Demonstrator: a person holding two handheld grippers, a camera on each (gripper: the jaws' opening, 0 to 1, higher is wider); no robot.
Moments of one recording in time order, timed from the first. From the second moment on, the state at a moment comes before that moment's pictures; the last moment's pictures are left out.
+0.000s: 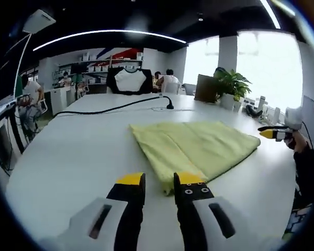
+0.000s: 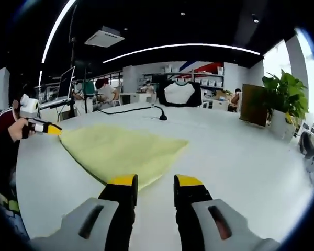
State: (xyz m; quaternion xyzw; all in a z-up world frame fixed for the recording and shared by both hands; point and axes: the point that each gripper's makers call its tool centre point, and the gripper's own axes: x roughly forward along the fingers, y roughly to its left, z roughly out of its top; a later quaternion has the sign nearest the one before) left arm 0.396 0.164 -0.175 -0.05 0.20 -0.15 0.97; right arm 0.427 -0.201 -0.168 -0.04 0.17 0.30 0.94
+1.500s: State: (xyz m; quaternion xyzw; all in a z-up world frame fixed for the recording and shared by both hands) left arm 0.359 0.184 -0.149 0.06 0.12 -0.08 0.99; right arm 0.421 -0.231 -0.147 -0.07 0.11 0.24 0.96
